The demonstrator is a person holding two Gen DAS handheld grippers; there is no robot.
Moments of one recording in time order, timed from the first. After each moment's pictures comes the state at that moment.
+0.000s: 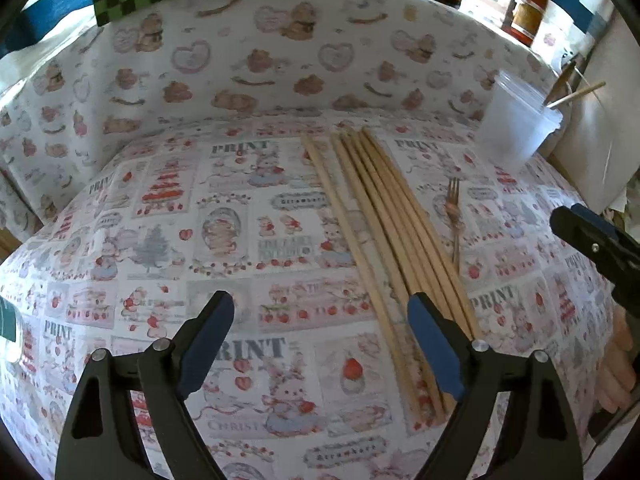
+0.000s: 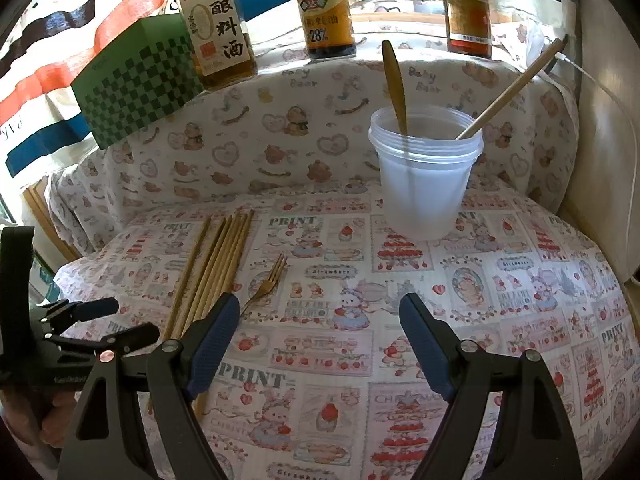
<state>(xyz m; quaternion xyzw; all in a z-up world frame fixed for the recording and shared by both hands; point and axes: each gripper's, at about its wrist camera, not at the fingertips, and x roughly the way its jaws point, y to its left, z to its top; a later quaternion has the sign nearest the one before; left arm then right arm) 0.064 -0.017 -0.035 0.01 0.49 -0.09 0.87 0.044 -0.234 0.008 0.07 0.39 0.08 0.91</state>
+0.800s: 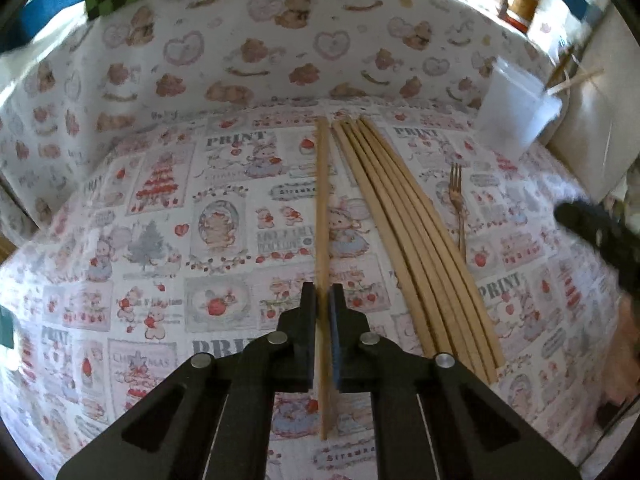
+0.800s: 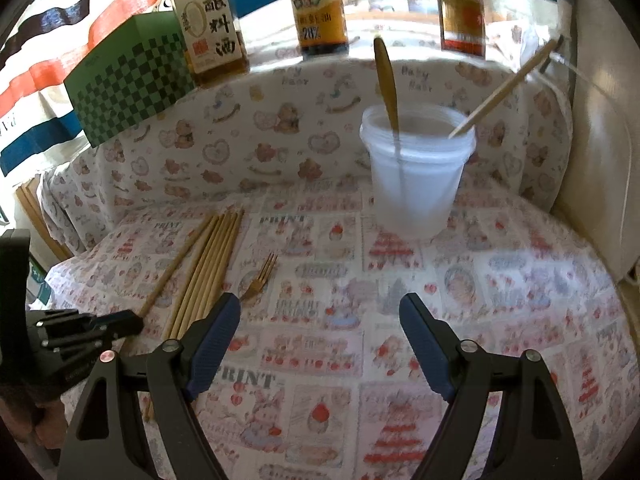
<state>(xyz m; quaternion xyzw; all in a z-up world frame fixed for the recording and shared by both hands) 0.070 -0.006 -0.043 0.01 0.50 -0.10 0.86 0.044 -0.234 0.005 0.07 0.40 0.07 0.91</state>
